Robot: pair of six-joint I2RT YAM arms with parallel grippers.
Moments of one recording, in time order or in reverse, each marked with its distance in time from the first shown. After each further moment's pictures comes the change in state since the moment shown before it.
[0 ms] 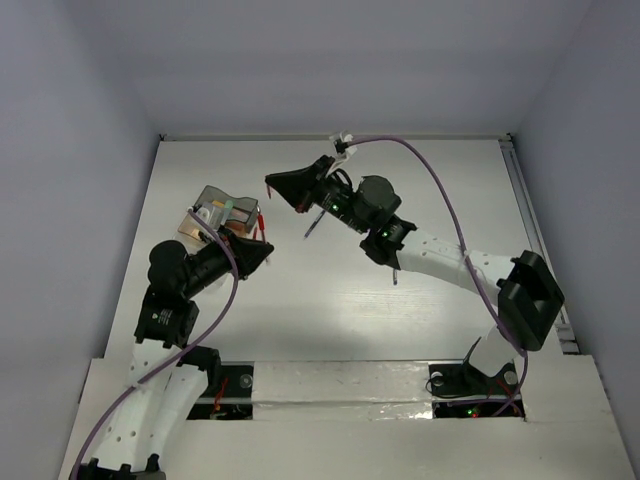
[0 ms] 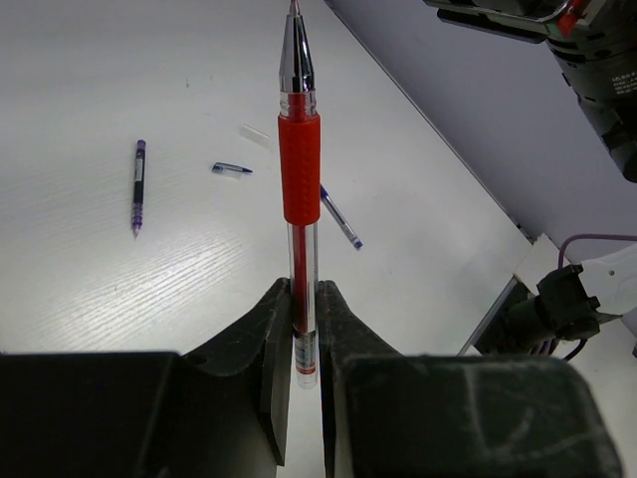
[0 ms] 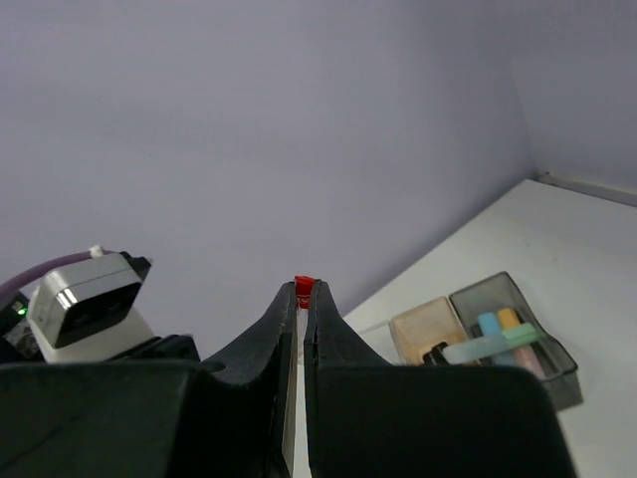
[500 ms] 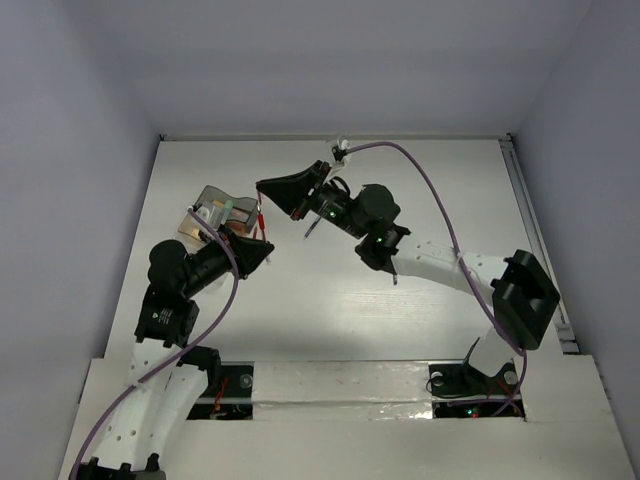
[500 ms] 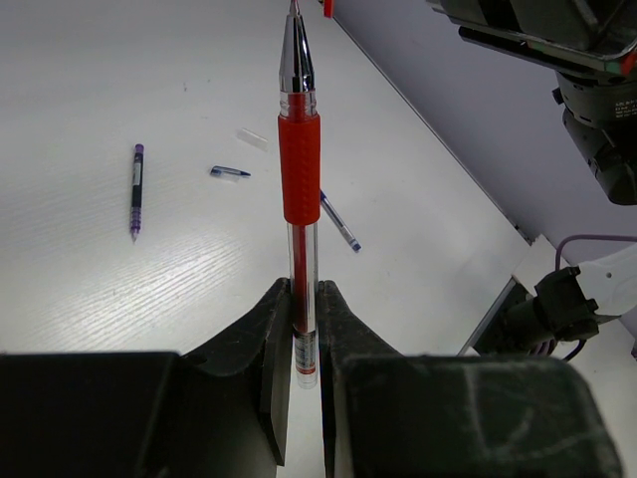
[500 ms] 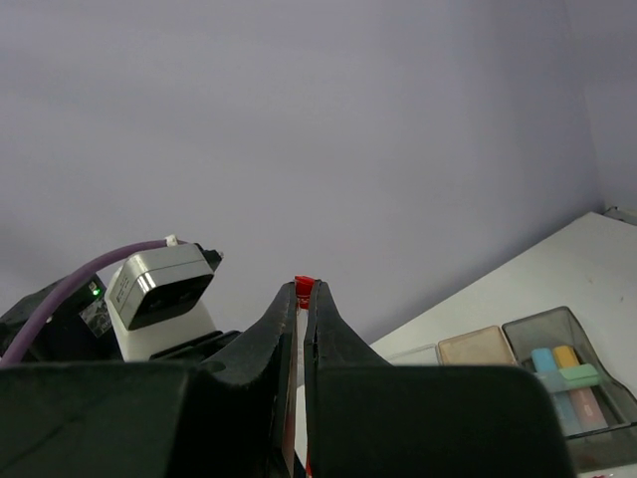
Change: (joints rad) left arm 0.000 0.007 0.000 0.014 0.006 -0.004; right arm 0.034 0.026 -0.021 0.171 -0.067 0.034
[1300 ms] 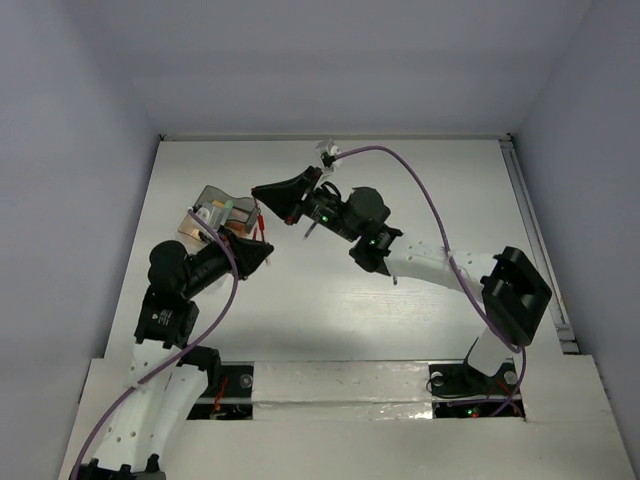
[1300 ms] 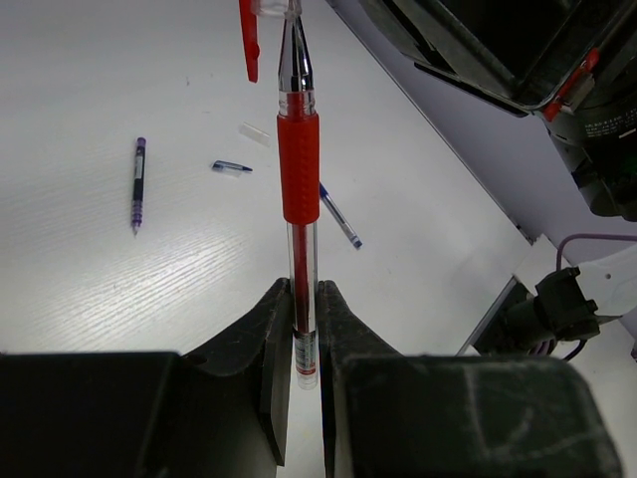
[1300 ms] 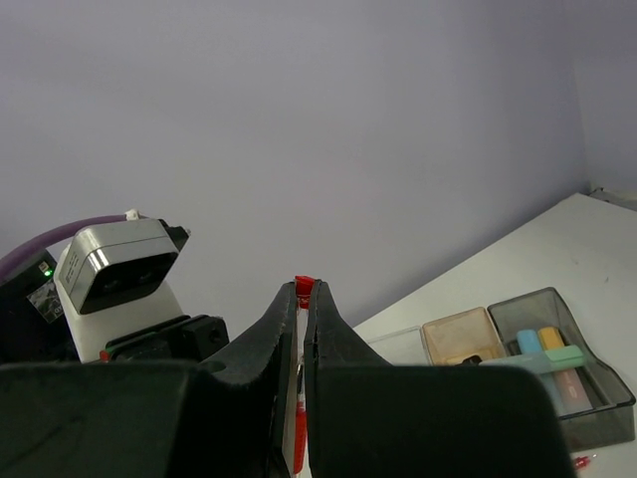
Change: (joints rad) left arm 0.000 -0.010 0.000 -0.015 -0.006 -0.001; right arm 0.016 0.045 0.004 -0.008 -0.011 -0.048
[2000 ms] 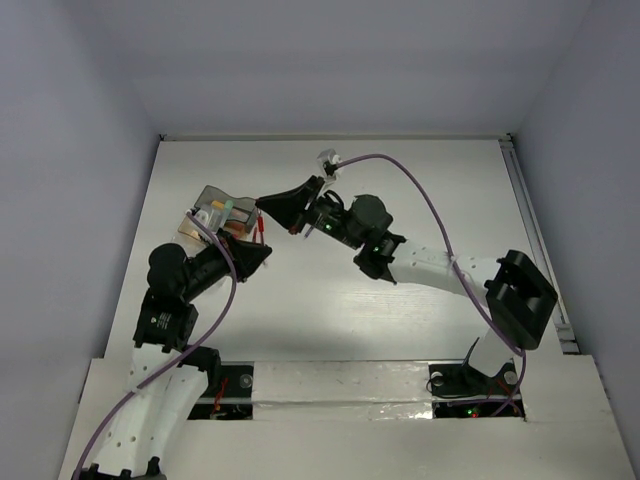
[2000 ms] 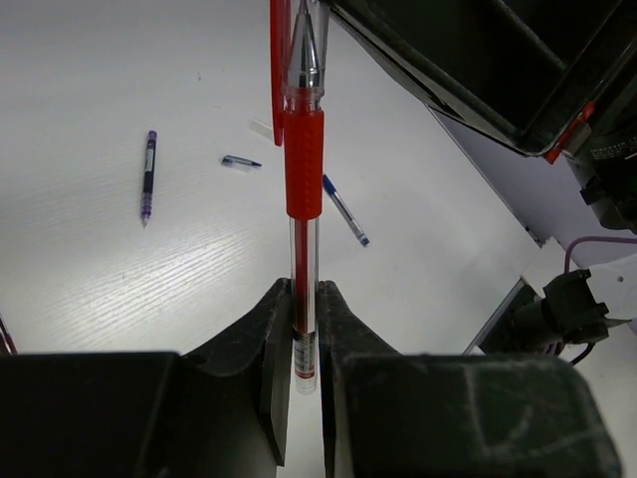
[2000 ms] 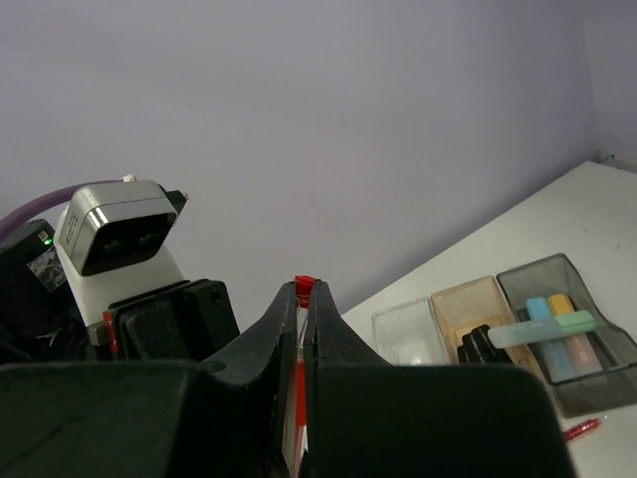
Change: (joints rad) left arm 0.003 -0.024 0.000 -0.034 -0.030 0.002; right arm 0.012 -0.030 -0.066 0.000 -0.020 0.009
